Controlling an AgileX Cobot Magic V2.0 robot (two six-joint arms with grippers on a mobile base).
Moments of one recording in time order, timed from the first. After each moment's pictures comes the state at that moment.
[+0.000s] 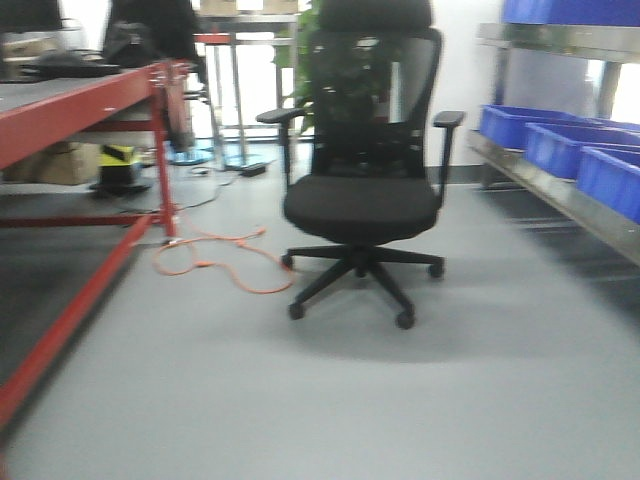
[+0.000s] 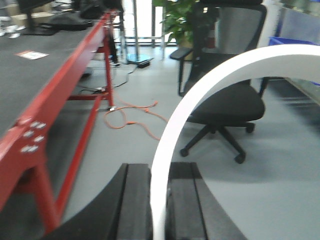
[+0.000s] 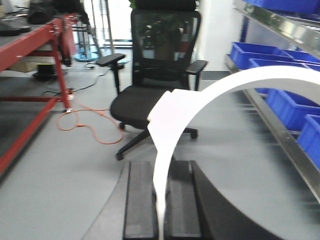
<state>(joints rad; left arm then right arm) 0.03 0.61 -0.72 -0.03 0.38 0.05 -0.17 0.66 -0.90 0.04 0.51 0.01</state>
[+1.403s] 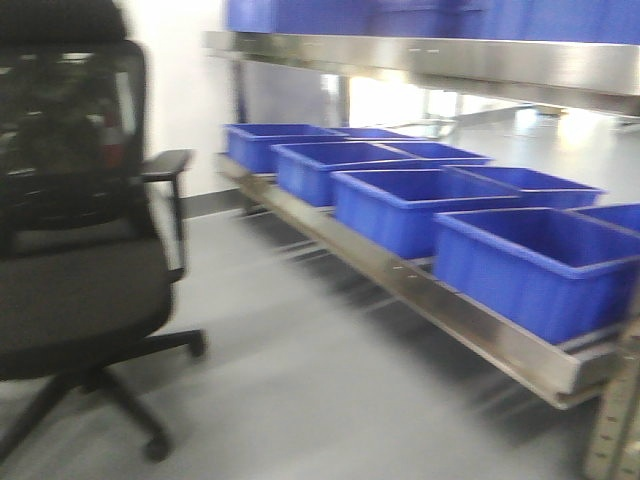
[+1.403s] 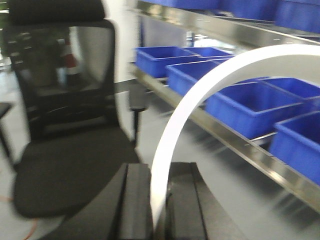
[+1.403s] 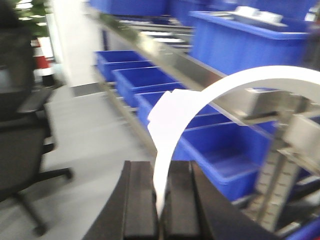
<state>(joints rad) 0.03 0.61 -0.72 -0.03 0.38 0.05 -0.17 0.66 -0.90 0.04 0.51 0.01</state>
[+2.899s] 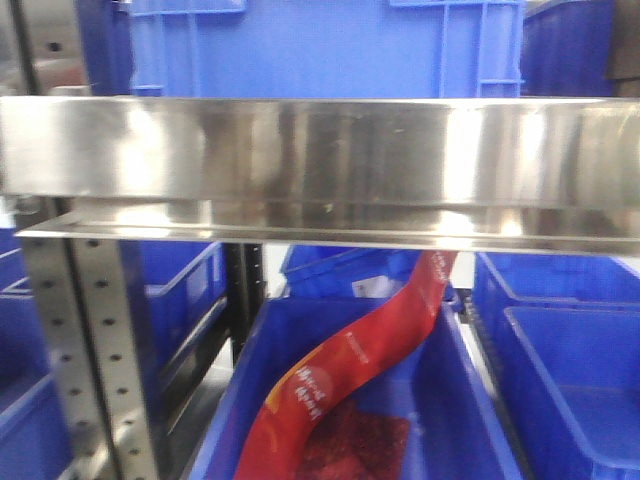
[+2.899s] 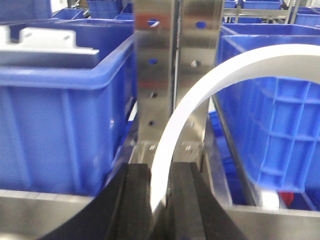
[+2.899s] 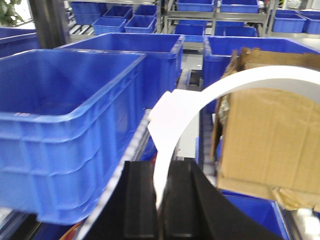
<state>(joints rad) 0.03 0.61 -0.72 -0.03 0.38 0.05 -0.17 0.66 -0.90 0.04 0.51 0.01</state>
